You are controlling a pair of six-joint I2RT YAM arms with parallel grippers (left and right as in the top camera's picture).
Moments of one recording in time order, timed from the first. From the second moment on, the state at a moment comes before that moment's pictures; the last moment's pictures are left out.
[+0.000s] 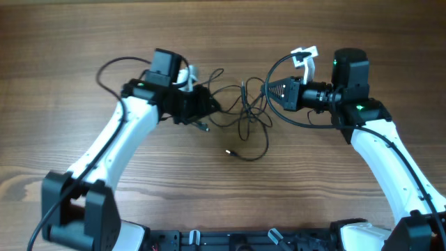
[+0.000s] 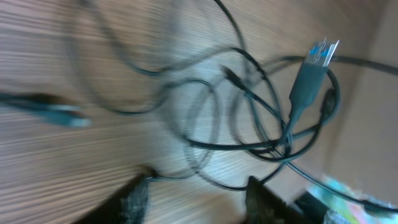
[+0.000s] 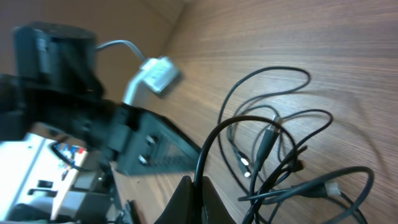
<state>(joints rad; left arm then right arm) -0.31 1.63 1.18 -0.70 0.59 -0.57 0.13 1.42 0.96 -0.20 -0.96 0.34</state>
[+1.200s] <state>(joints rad) -0.61 1.69 1.18 -0.39 0.41 -0.56 0.13 1.42 0.96 -0.10 -1.15 0.61</state>
